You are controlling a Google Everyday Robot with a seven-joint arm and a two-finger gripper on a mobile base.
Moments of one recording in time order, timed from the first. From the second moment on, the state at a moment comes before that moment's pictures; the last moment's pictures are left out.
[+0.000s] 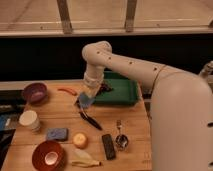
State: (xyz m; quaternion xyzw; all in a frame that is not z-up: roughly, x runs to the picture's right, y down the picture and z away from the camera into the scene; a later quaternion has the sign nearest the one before) arm -0.090 0.032 0.763 -0.40 0.06 0.36 0.84
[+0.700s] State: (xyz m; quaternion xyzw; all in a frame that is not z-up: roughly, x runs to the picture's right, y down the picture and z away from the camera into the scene) arm -0.229 0.027 0.708 -0.38 -0.04 0.23 0.90
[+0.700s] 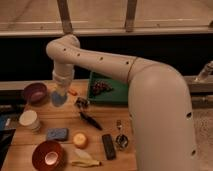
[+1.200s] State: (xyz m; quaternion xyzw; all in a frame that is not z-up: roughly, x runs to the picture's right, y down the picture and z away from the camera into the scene) arm -0.316 0.056 0.685 -0.39 -0.07 0.12 0.91
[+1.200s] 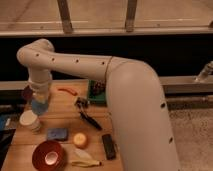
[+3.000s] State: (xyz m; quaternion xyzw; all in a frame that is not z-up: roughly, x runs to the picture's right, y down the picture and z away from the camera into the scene) arm -0.382 0.083 0.711 -0.41 -0.09 0.05 0.91
